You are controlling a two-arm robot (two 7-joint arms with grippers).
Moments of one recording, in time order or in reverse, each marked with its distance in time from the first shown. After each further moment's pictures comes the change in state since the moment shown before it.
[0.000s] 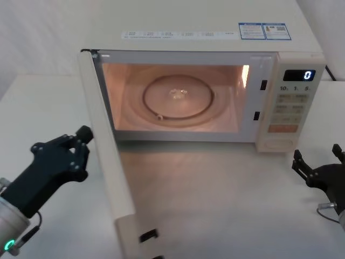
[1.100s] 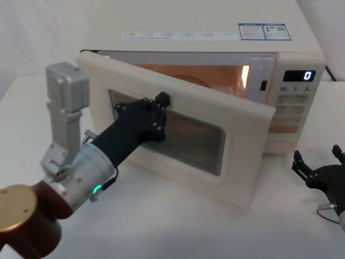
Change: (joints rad) left arm -0.412 -0.045 0.357 0.151 0.123 0.116 0.124; right arm 0.000 0.000 0.000 0.000 0.000 0.000 0.000
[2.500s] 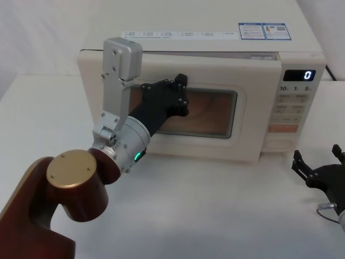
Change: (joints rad) left arm -0.184 -0.223 0.054 0.196 0.200 0.104 0.083; right arm 0.000 0.000 0.000 0.000 0.000 0.000 0.000
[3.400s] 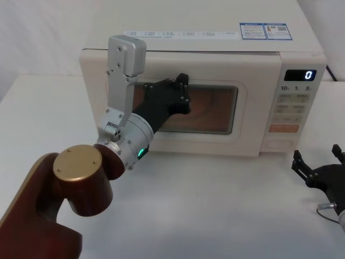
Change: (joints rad) left arm -0.023 -0.037 -0.011 0.041 0.021 0.019 -0.008; right arm 0.000 0.000 0.000 0.000 0.000 0.000 0.000
